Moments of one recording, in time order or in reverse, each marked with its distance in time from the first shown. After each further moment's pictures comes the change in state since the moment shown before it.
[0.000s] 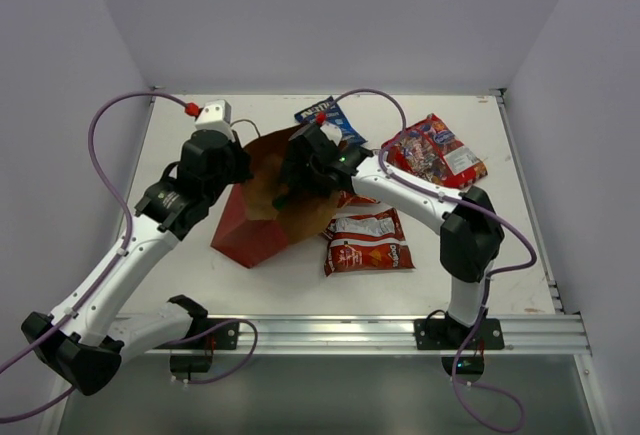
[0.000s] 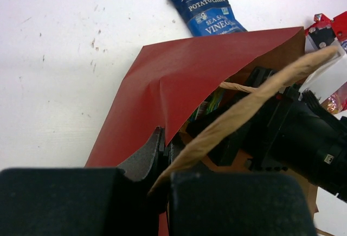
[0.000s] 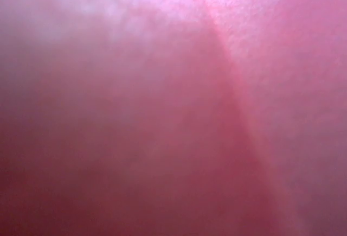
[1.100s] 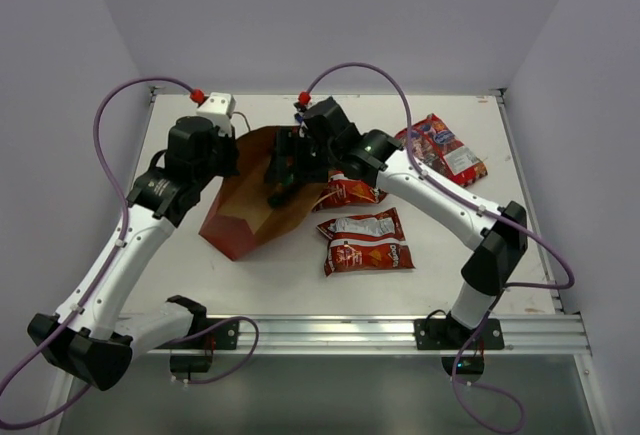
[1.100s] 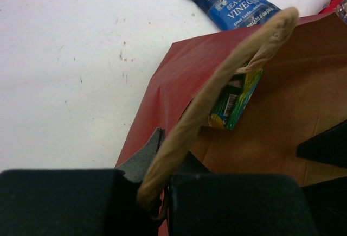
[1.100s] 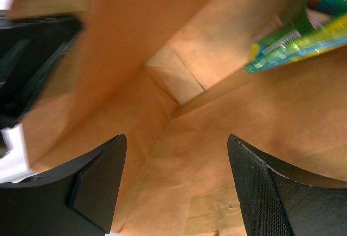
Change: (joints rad) left arm 0.135 0.041 0.067 -0.052 0.174 0.309; right arm -0.005 -0.144 0.112 -0.056 -0.348 -0.298
